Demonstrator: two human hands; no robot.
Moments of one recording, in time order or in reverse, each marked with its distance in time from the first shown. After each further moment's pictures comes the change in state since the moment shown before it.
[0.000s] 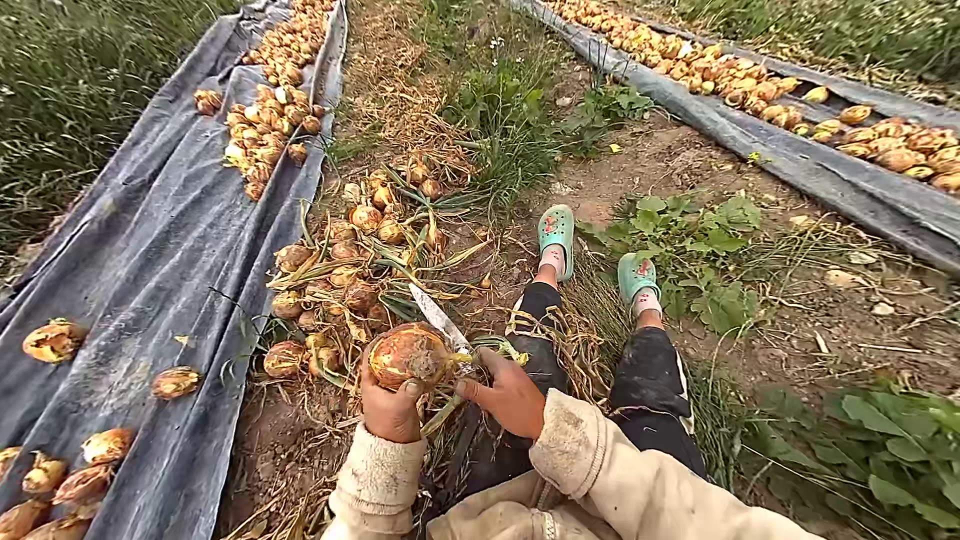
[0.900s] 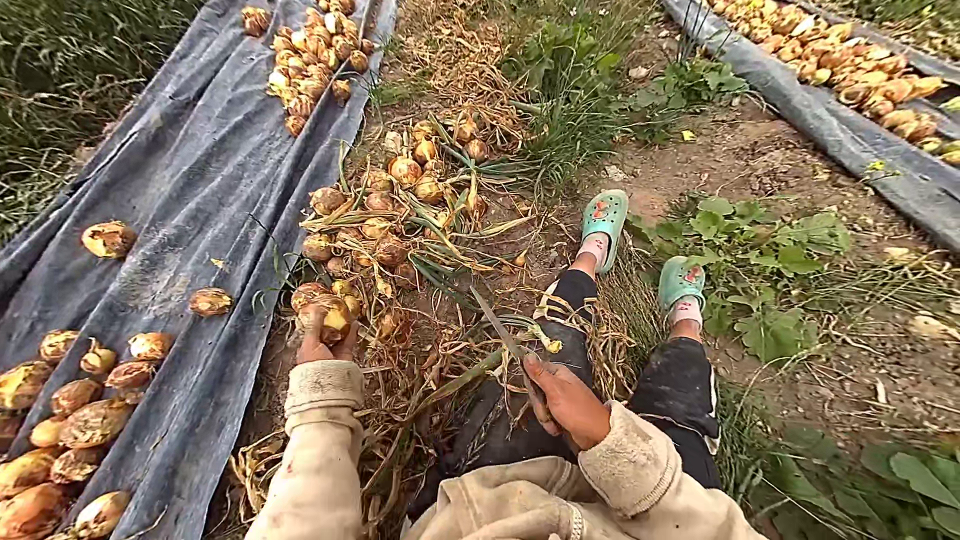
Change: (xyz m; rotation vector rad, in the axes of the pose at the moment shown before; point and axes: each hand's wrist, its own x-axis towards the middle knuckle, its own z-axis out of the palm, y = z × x) left_hand 0.076 0.012 -0.111 0.017 0.648 -0.169; right_hand -0.019 0.034 -0.005 0.432 -0.030 0.316
